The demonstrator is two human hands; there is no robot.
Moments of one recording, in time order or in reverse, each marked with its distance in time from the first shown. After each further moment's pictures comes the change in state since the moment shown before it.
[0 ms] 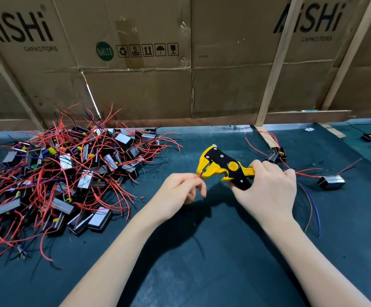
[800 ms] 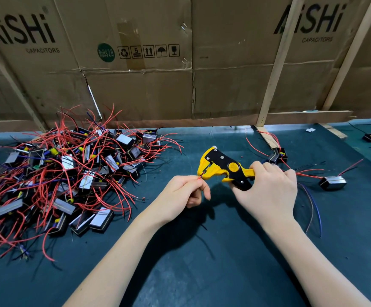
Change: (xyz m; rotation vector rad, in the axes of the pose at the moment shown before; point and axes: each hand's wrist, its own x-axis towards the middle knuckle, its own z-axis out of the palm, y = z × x) left_hand -0.002 0.001 0.003 -0.048 -0.056 -0.006; right_hand -0.001 0.001 0.002 0.000 0.003 -0.002
